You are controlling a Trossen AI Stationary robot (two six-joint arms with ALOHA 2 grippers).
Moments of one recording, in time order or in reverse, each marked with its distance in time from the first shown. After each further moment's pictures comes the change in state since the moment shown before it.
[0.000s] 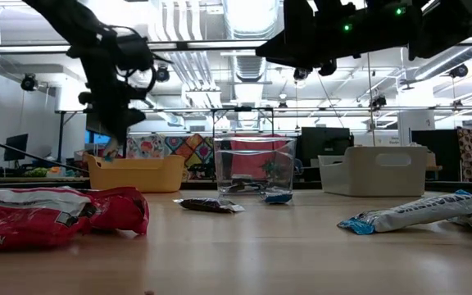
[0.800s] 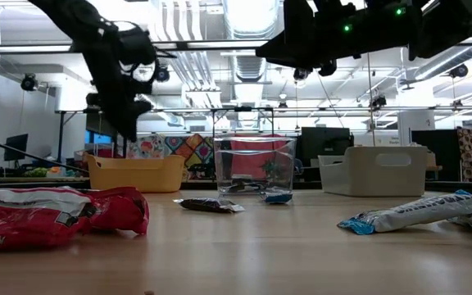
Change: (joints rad) left arm -0.030 -0.010 0.034 -0.005 0.147 0.000; right arm 0.000 0.000 0.000 -0.005 0.000 -0.001
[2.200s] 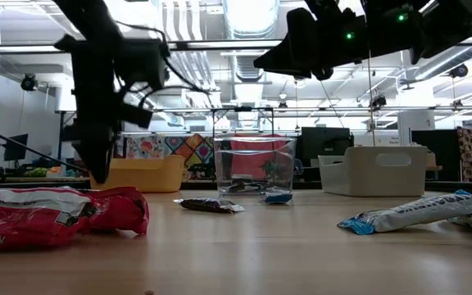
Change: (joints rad) left arm -0.508 0.246 -0.035 -0.220 0.109 -0.113; right arm 0.000 0.000 0.000 -0.102 -0.064 -0.017
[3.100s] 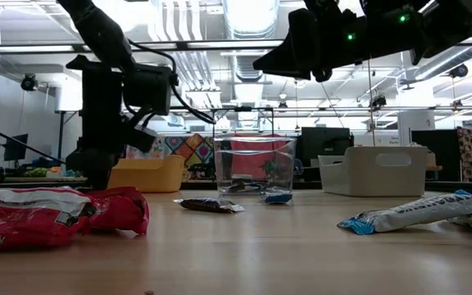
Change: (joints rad) left arm 0.045 0.137 0.001 0.030 -0.069 0.035; right arm 0.003 0.000 0.000 -0.020 -0.025 0.013
